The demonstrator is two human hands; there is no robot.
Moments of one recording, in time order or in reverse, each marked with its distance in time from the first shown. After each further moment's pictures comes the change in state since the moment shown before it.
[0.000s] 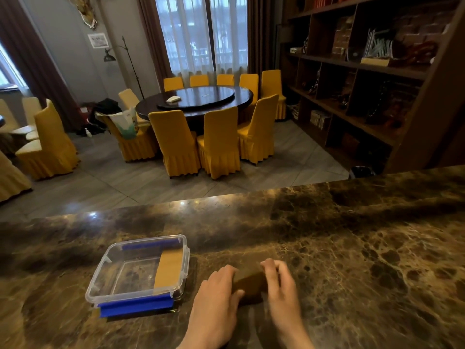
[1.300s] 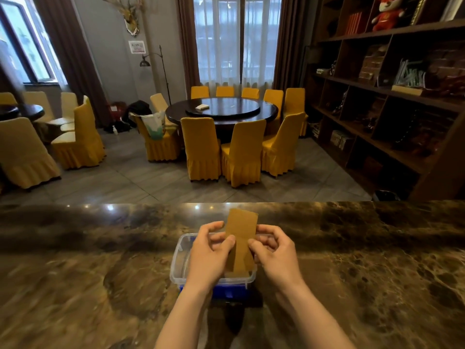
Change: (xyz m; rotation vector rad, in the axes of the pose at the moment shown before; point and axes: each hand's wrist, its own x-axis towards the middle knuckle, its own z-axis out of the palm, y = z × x) left_hand -0.017 -0.094 -0.142 -0.874 0.348 -0.217; right_hand -0.042 -0.099 0.145 0.033 -0.247 -0.082
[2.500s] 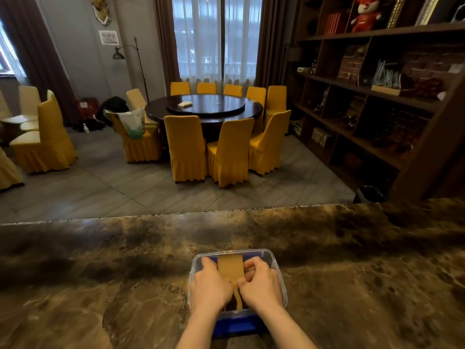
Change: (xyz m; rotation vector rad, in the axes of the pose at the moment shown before) left_hand 0.076 -0.069 -0.041 0.702 -0.041 -0.247; right_hand 0.045 0.067 0.105 -0.755 0.132 0.233
